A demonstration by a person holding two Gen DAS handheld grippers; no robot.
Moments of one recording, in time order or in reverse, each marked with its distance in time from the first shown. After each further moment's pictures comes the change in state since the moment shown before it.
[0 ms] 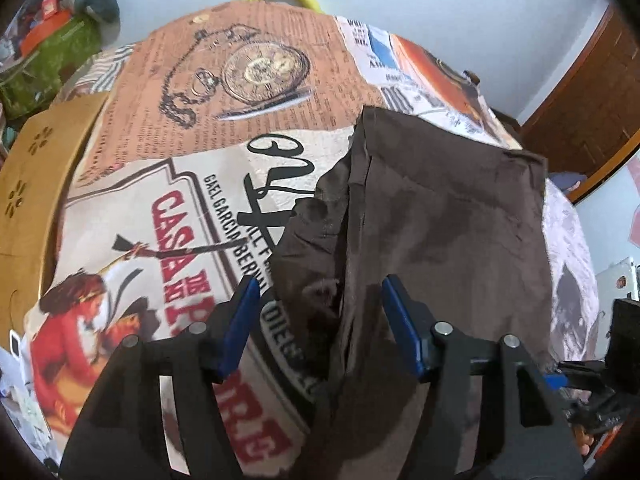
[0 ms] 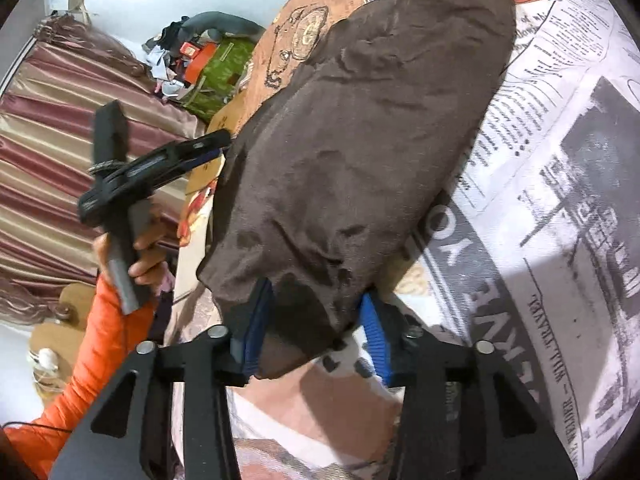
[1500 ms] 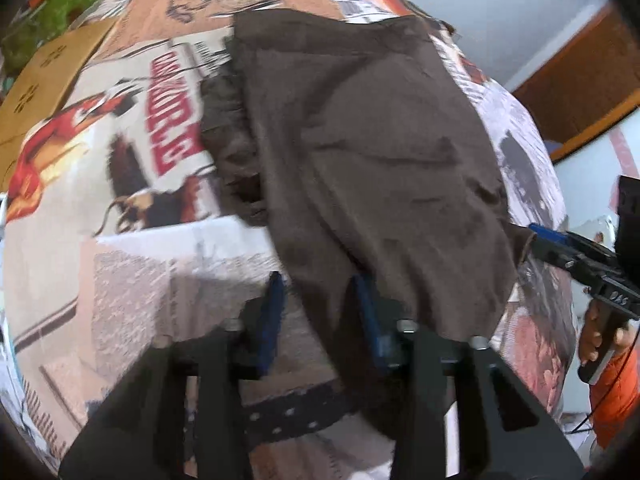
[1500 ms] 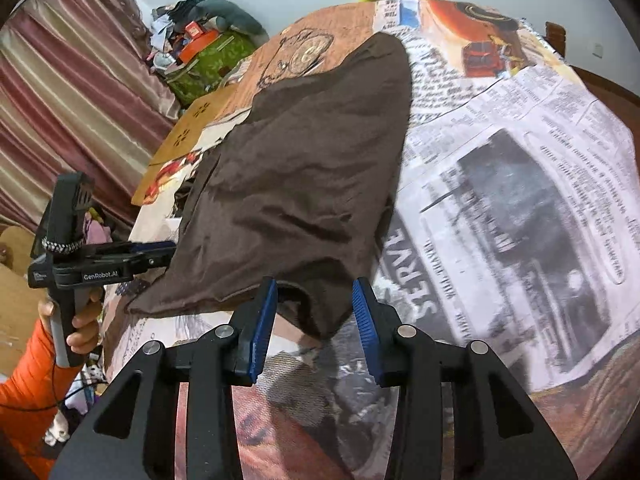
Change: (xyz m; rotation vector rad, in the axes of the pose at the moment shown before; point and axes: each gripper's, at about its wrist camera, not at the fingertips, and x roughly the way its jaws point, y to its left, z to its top) left arm -0.061 -0.060 -0.156 -0.040 0.132 -0.075; right arm -0.048 0.017 -0.042 -0.218 -0.053 -0.251
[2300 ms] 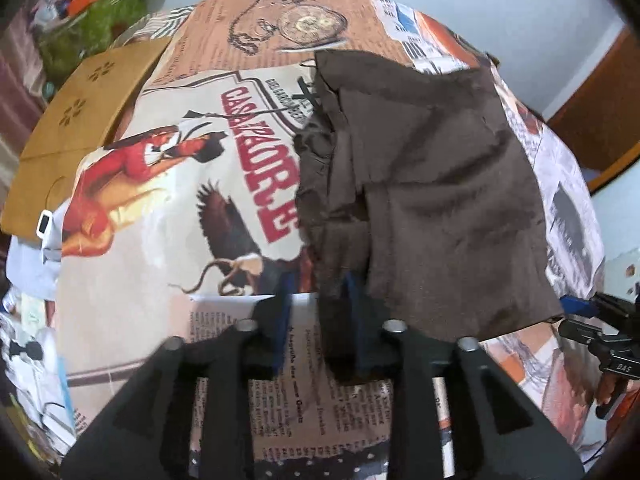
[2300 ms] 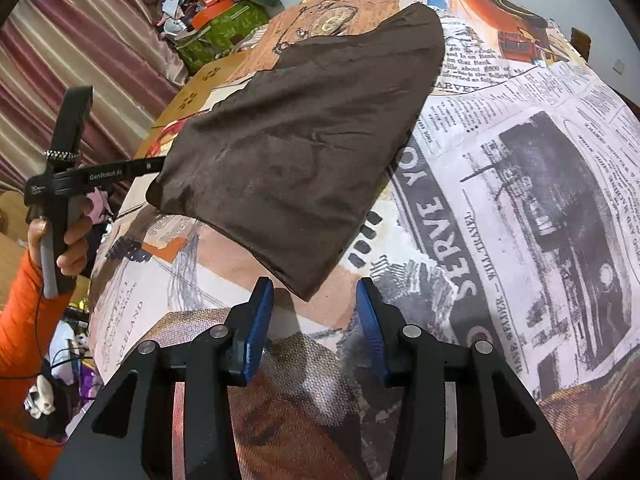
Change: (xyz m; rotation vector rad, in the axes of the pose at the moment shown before) left arm -0.025 0.062 0.028 -0.071 -0.116 0.150; right arm 0.013 0.008 -0.004 -0.066 0.070 -0.011
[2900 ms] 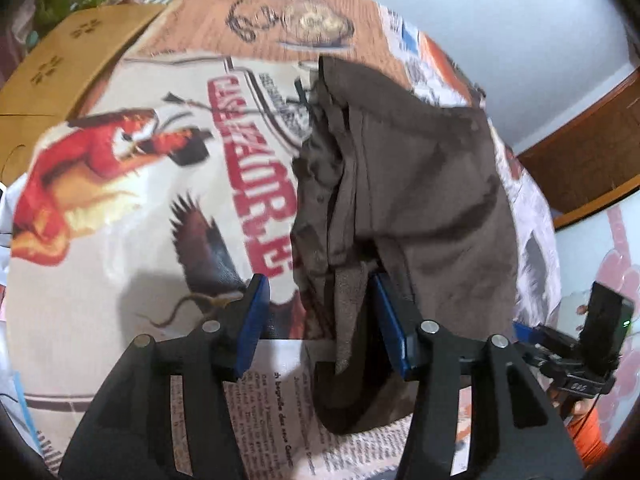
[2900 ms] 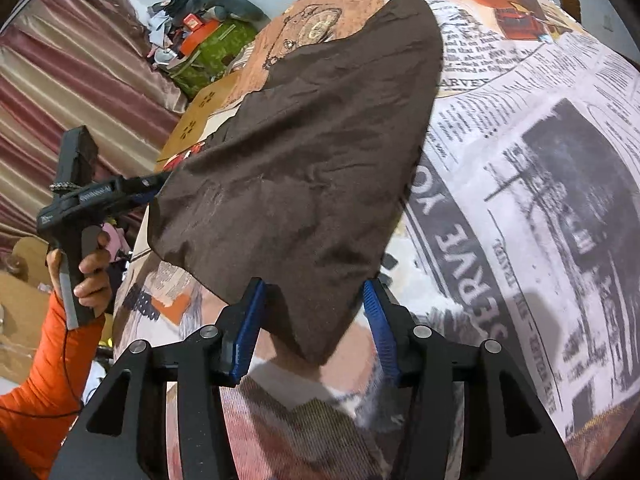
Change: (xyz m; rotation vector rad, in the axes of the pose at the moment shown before) left arm 0.028 0.020 0.023 -0.120 0.031 -0.186; right arm 0.022 -0.003 0.010 0.111 -0.022 0.088
